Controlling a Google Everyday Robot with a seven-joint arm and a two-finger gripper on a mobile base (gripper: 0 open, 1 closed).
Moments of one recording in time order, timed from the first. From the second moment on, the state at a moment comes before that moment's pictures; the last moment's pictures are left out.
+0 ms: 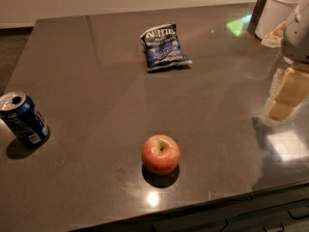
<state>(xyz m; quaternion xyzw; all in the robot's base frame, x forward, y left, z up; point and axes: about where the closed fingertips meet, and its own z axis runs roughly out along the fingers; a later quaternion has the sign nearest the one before) 0.438 -0.217 0.976 -0.60 0.78 -0.03 0.16</state>
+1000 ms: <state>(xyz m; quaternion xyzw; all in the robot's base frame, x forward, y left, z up) 0.436 -0.177 0.957 -0.63 0.75 0.00 0.18</state>
